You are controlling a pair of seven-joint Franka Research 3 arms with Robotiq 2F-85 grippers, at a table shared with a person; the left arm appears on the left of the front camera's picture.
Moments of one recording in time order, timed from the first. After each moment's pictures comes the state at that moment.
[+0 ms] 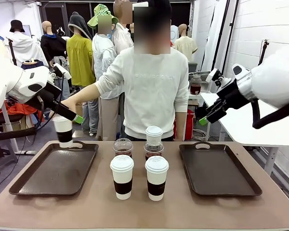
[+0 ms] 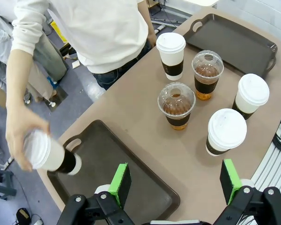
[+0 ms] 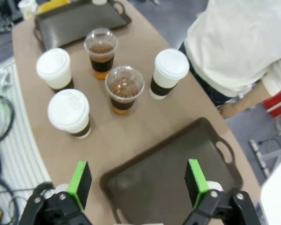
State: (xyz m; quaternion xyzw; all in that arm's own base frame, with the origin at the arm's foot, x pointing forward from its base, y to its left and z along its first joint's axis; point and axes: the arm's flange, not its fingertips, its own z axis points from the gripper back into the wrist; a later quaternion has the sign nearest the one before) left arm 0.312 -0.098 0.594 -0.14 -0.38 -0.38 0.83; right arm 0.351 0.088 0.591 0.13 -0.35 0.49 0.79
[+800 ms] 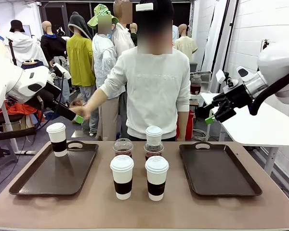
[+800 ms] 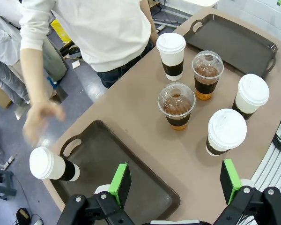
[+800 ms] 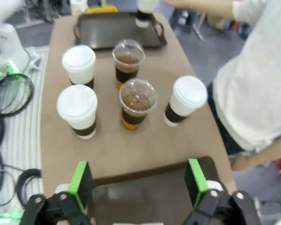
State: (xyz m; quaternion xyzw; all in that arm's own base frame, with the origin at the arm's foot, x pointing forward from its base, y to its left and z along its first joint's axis) left arm 0.311 -0.097 0.594 -0.14 -0.38 -0.38 0.83; right arm 0.412 0.047 0.564 0.22 -0.37 0.60 0.67
